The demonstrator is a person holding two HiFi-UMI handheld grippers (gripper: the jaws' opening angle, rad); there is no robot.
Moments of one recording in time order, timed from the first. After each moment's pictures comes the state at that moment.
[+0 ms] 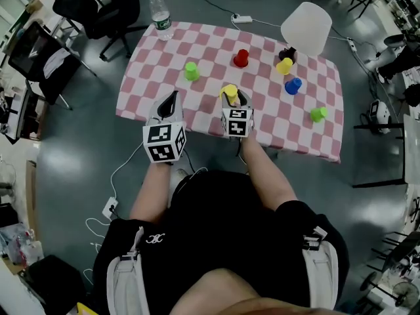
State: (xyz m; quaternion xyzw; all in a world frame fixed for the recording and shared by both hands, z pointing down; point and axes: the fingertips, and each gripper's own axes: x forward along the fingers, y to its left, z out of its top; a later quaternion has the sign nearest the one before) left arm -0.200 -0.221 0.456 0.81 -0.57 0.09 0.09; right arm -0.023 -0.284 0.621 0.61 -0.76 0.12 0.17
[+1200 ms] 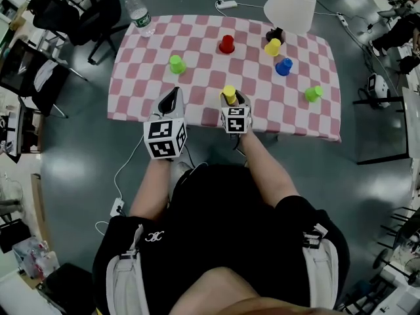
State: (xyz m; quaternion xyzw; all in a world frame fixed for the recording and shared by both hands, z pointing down) left arm -0.150 -0.223 0.476 0.84 -0.51 0.13 0.10; right arm 0.018 -0.257 0.695 0.63 -0.73 0.18 0.19
